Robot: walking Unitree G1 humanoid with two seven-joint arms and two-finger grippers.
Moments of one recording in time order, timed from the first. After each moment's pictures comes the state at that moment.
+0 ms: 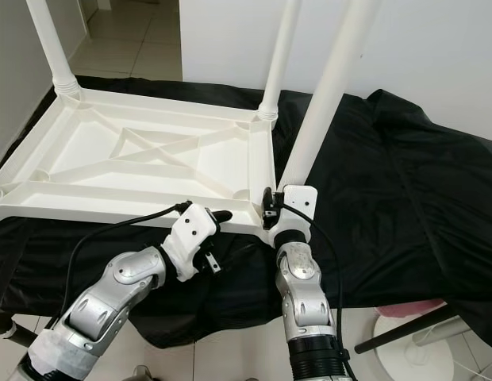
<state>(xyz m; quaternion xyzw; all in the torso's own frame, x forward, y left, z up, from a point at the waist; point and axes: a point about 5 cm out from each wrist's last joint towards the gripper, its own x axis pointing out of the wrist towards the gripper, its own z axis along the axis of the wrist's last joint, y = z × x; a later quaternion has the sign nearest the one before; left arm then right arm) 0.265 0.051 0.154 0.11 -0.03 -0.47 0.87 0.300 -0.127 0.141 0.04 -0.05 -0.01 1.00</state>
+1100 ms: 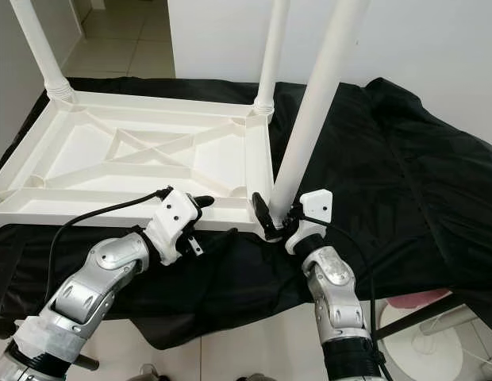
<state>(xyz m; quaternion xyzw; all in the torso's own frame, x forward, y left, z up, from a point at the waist) 0.280 0.075 0.159 0.14 -0.04 -0.45 0.88 0.298 -0.151 0.142 0.02 -0.10 0.21 0.97</state>
